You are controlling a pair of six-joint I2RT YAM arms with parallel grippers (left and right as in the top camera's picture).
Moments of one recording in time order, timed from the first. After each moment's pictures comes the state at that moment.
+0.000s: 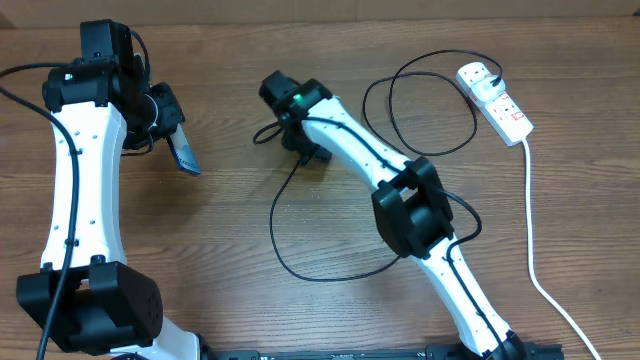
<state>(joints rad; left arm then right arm) 0.12 1.75 1.73 -1.21 0.08 -0.34 0.65 2.60 2.35 -1.21 0.17 1.01</state>
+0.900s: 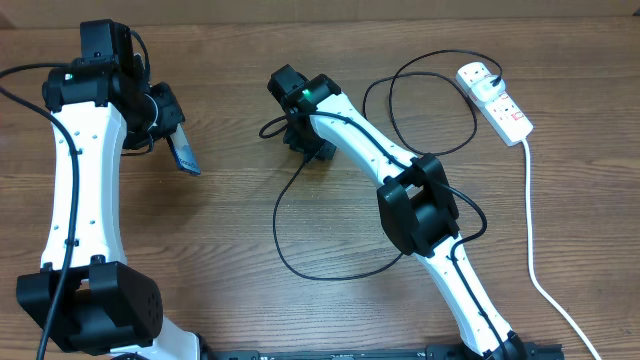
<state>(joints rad) 0.12 1.75 1.73 -1.21 0.08 -0.34 0.64 2.59 2.33 -1.19 0.06 1.01</state>
